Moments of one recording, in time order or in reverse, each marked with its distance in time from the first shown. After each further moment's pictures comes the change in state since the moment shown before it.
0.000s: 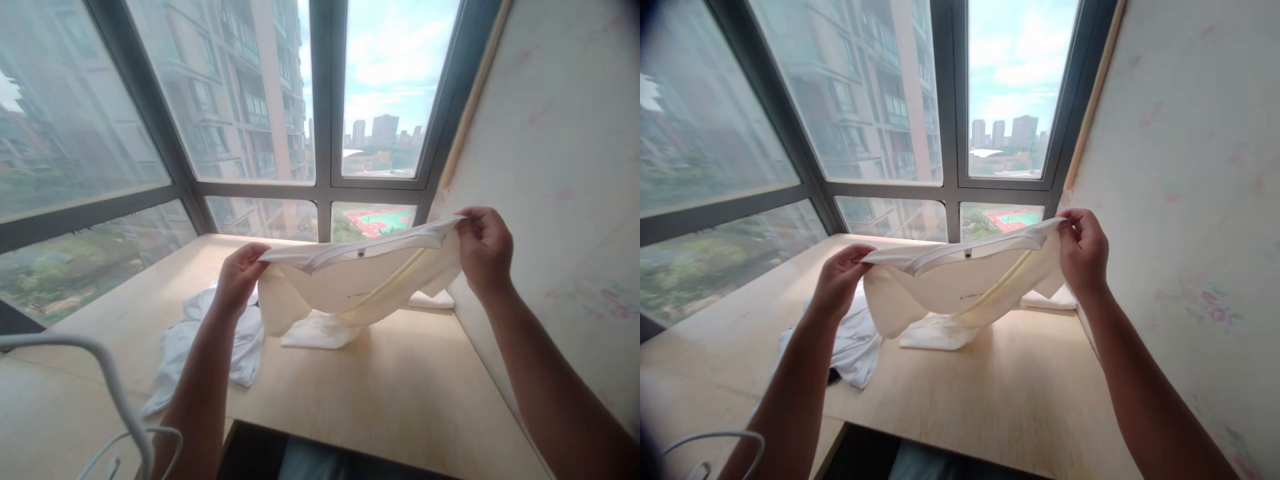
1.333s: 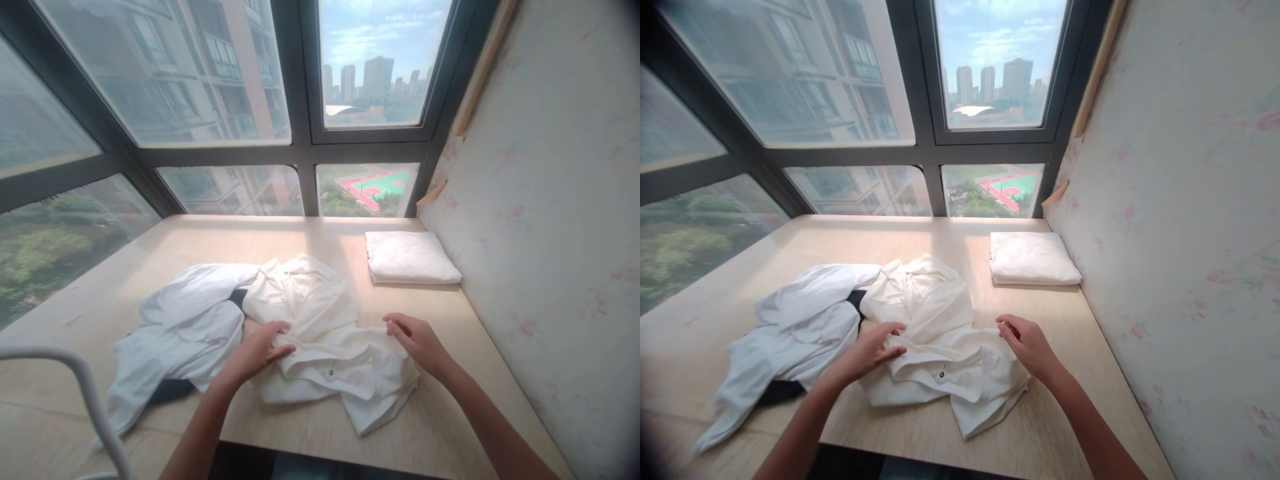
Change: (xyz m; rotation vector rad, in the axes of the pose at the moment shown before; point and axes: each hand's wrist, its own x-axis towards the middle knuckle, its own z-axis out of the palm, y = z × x) left_hand -0.109 -0.156 0.056 0.474 -0.755 -0.402; right_hand -0.219 0.100 0.020 0.051 -0.948 0.452
